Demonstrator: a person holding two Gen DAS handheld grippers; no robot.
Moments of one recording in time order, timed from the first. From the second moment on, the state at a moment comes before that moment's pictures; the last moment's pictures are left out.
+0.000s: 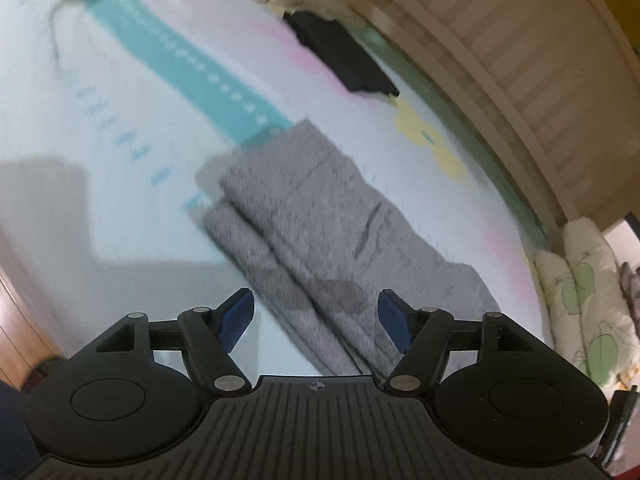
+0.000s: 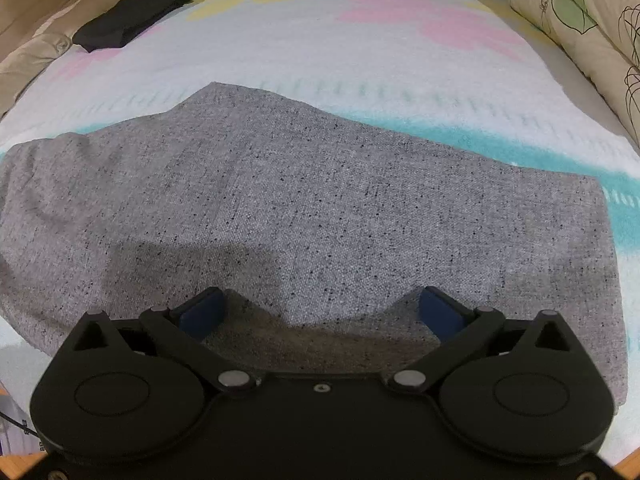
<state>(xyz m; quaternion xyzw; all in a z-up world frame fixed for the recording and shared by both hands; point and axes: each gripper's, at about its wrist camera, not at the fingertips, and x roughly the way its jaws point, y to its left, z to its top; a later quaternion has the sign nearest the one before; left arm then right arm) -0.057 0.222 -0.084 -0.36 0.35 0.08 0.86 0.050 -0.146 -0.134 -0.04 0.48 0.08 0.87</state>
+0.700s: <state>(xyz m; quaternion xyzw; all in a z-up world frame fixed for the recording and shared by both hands) -0.020 0.204 -0.101 -0.36 0.31 0.09 0.87 0.036 -0.149 -0.137 -0.04 0.44 0.09 0.89</state>
